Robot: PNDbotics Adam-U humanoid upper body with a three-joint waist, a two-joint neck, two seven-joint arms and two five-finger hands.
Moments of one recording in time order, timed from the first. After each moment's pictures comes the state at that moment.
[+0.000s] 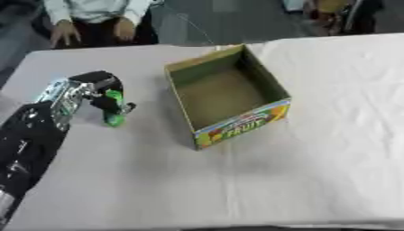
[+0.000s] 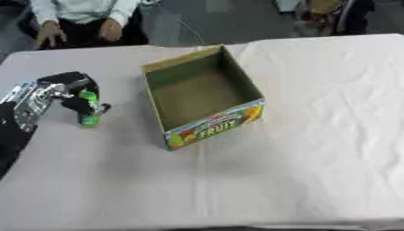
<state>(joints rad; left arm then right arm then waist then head) -0.75 0.53 -0.12 -0.79 -0.84 -0.20 -0.36 -0.35 -0.53 0.02 -1.98 0.33 -0.57 -0.42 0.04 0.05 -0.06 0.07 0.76</state>
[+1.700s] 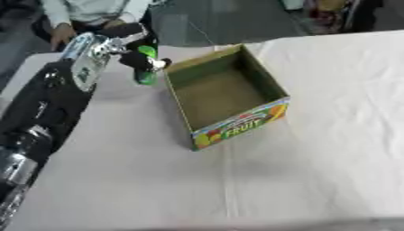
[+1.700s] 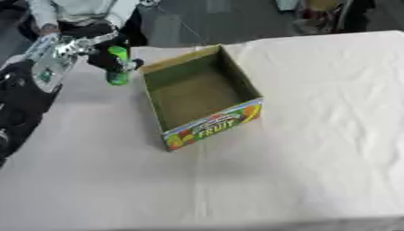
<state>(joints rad) -0.92 0.49 -0.18 -0.88 -0.74 -0.24 -0.36 -0.40 -0.51 0.04 -1.98 0.31 -0.57 -0.41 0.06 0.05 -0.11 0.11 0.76</state>
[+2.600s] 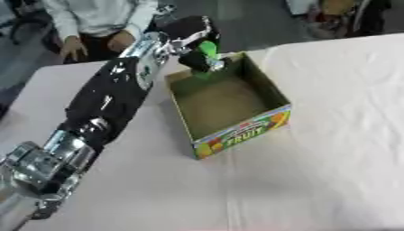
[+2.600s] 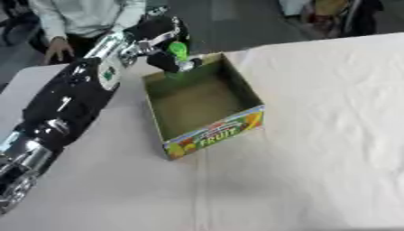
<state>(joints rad) -0.98 0.40 -0.21 -0.85 -0.93 -0.44 -0.12 -0.50 -0.46 0.10 -1.99 0.23 -0.59 -0.32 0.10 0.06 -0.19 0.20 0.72</state>
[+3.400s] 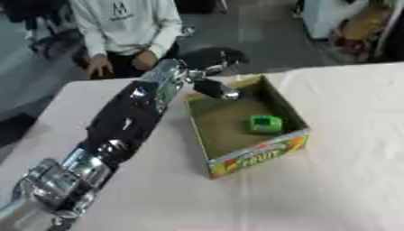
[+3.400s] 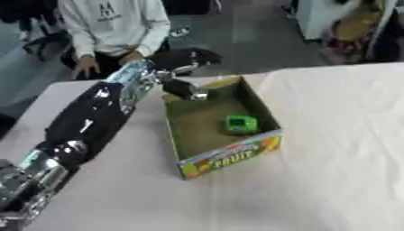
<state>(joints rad) -0.88 0.46 -0.19 -0.94 -0.85 -0.47 -0.08 -0.47 -0.48 0.08 -1.99 0.24 -0.58 -0.33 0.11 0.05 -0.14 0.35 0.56</state>
